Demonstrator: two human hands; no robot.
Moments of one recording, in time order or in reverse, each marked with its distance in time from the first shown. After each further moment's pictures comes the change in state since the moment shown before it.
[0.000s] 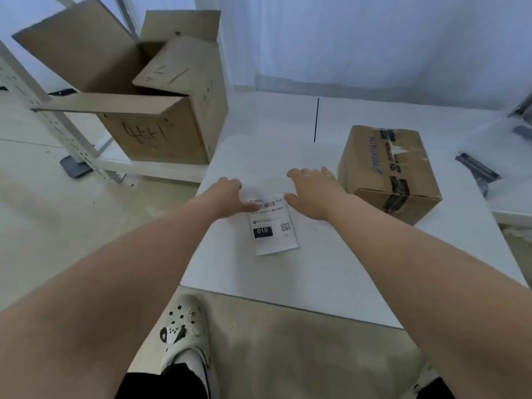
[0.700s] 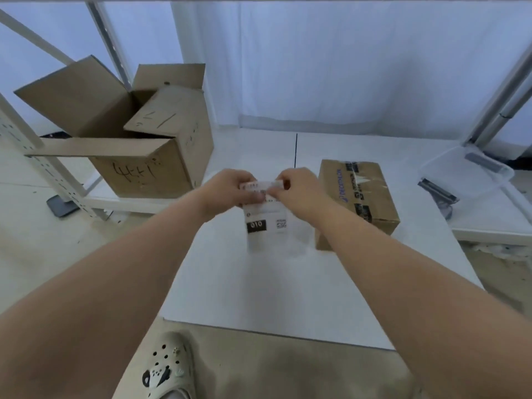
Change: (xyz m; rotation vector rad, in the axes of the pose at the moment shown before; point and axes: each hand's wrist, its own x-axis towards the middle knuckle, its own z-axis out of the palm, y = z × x) left_hand -0.027 0.057 -0.060 -0.595 0.010 0.345; right_hand -0.027 -0.003 -0.059 0.710 0.366 0.081
